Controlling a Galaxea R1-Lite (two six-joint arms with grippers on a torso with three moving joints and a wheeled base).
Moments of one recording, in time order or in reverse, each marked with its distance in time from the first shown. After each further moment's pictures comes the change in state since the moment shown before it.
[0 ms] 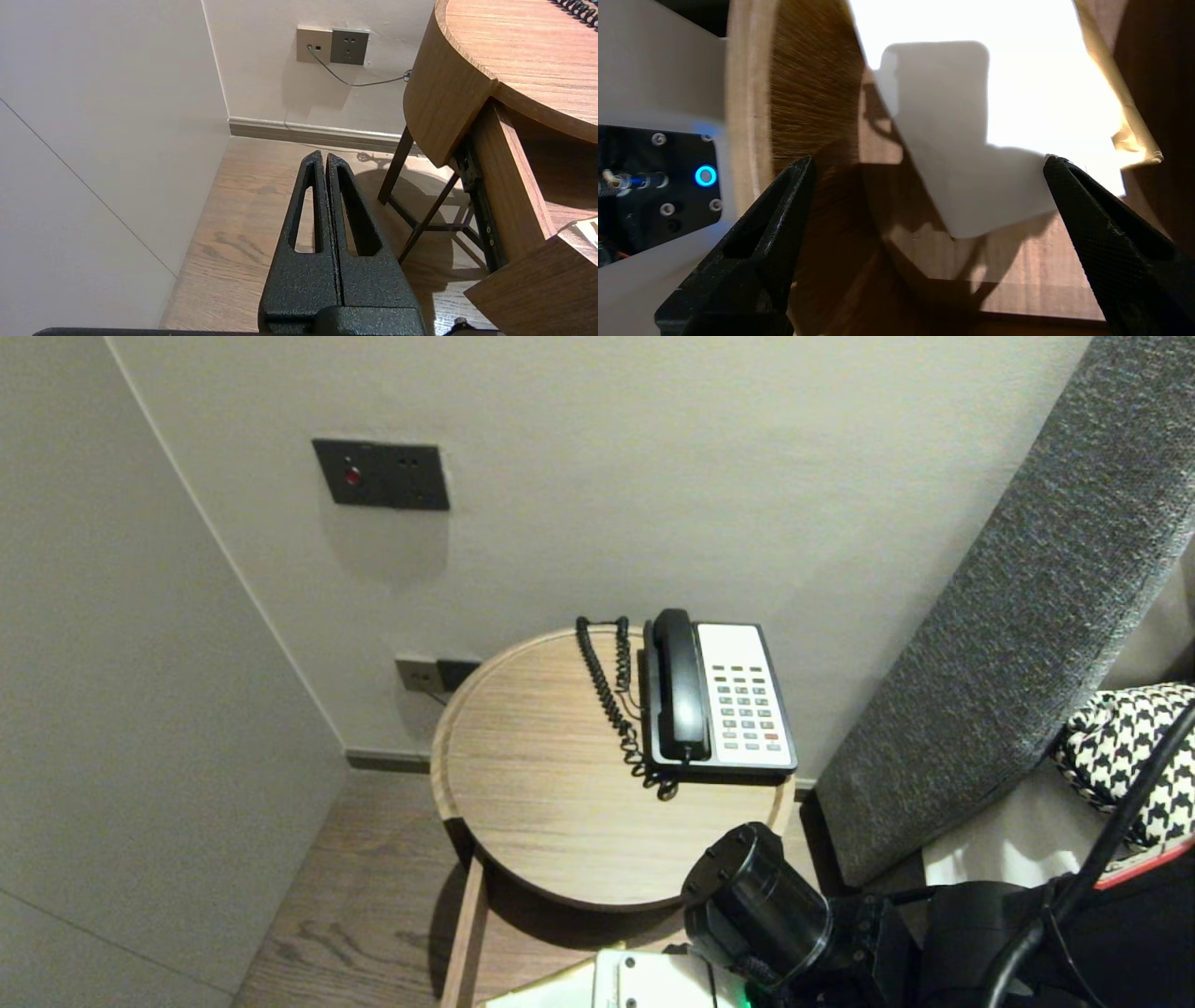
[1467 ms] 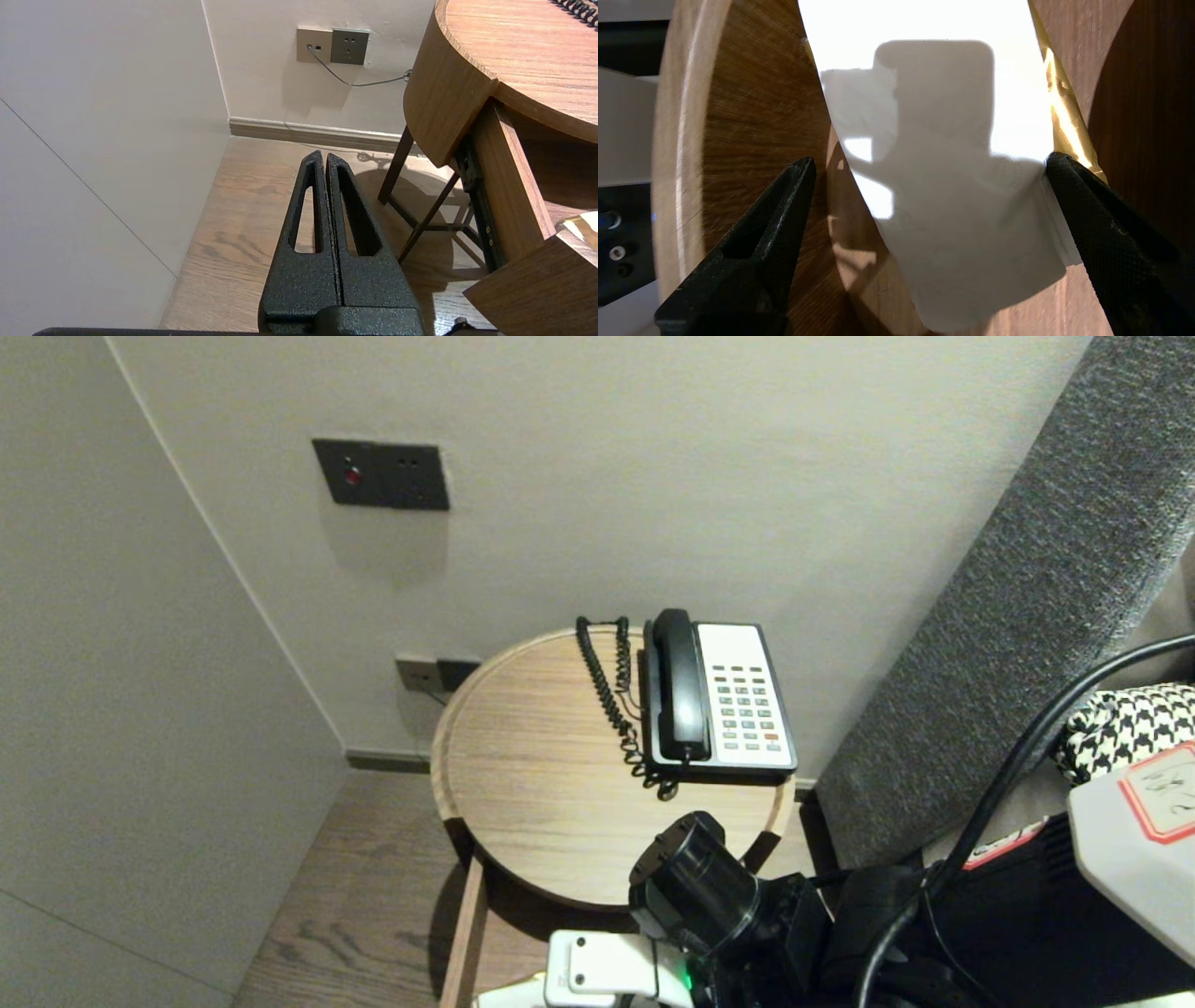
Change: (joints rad) left arm 0.000 0.000 0.000 0.000 -0.001 0.000; right arm -0.001 0.129 -0.108 -0.028 0.019 -0.037
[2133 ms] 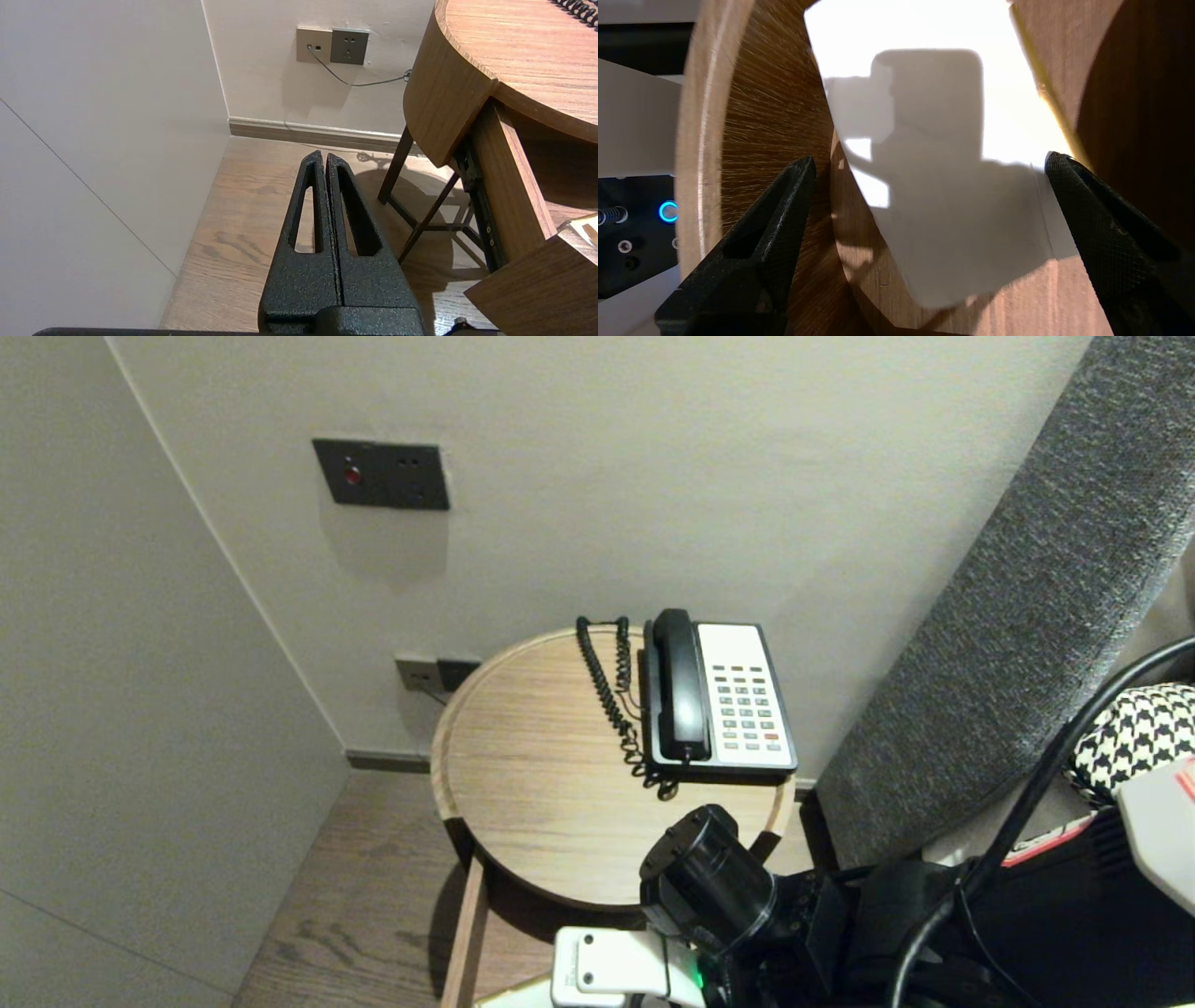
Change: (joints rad) left arm 0.000 0.000 0.000 0.000 0.000 0.000; right arm 0.002 -0.047 0.012 0.009 -0.007 -0.005
